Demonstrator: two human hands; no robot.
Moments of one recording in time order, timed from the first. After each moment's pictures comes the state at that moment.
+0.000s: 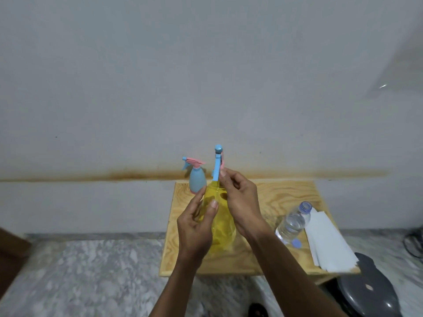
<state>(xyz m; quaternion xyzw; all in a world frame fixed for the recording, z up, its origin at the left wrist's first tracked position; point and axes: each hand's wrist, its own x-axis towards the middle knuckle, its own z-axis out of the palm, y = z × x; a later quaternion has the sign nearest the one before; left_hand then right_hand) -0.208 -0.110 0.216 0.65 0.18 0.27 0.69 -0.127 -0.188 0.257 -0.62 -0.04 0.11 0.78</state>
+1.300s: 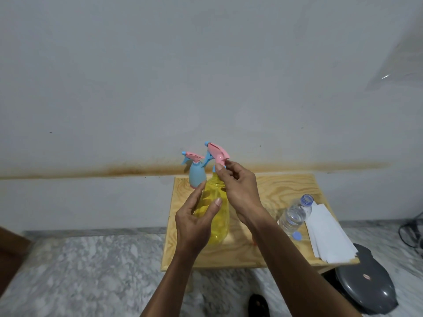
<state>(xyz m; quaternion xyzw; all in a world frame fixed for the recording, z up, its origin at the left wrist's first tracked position) -0.206 -0.095 0.203 0.72 0.16 0.24 0.64 -0.120 -0.183 0.261 -0.66 -0.03 0.10 0.75</state>
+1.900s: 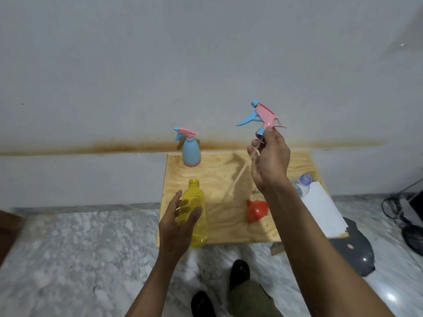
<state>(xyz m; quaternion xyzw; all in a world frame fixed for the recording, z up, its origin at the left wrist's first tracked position) -0.242 -0.064 0.132 0.76 0.25 0.16 0.58 -0.071 -0.213 0.261 -0.48 0.14 -0.01 0.87</state>
